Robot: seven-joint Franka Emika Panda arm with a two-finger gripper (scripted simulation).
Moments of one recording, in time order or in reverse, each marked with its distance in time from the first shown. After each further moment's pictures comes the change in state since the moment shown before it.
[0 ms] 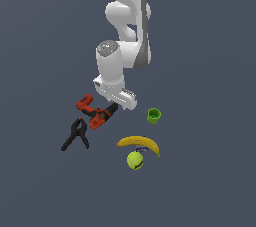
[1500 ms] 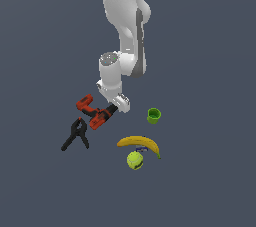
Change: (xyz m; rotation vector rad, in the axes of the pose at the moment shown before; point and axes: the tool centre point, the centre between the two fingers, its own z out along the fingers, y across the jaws) arm -0.026 0.044 0.068 -0.022 0.033 0.186
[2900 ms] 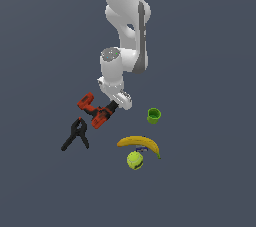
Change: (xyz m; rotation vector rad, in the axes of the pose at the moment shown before) arm -0.007 -0.005 -0.018 0.001 -0.001 0.002
